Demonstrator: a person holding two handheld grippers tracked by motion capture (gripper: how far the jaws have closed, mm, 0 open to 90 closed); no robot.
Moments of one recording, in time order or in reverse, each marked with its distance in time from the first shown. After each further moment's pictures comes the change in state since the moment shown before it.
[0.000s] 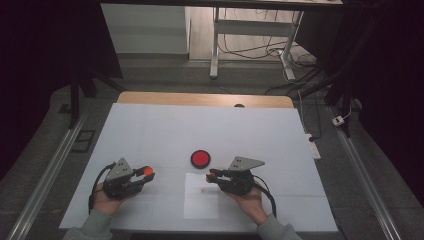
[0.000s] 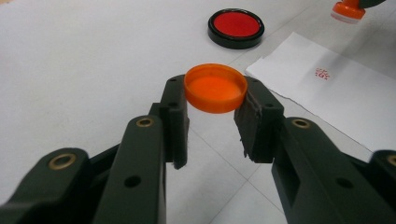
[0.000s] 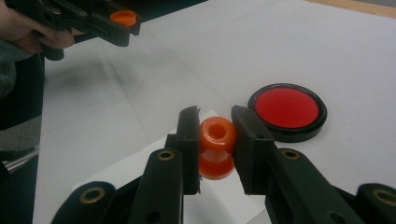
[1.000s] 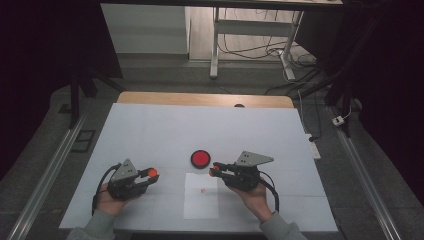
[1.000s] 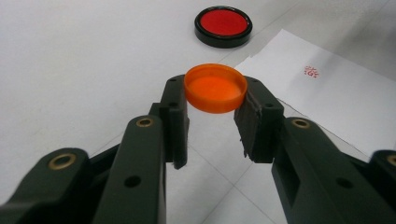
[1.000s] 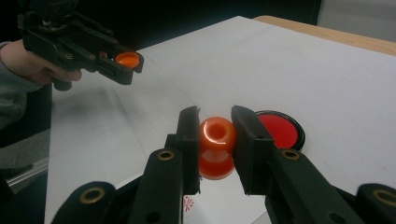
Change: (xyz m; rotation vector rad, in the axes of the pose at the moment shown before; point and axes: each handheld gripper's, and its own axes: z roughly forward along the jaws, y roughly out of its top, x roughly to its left) left arm -0.009 0.004 0.008 0.016 -0.027 0.021; right arm -0.003 0.017 -0.018 -0.073 -0.004 0.005
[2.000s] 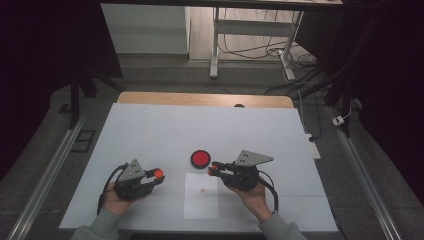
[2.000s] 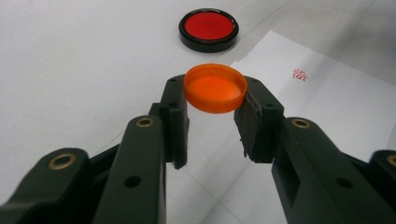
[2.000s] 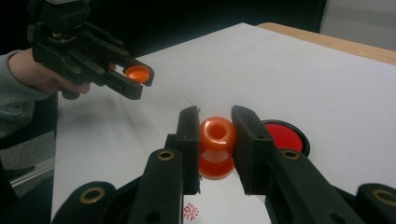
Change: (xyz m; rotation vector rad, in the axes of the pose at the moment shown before) left arm -0.010 0.008 0.010 0.007 -0.023 0.030; right arm 0.004 0.005 0.000 -0.015 0.012 -0.012
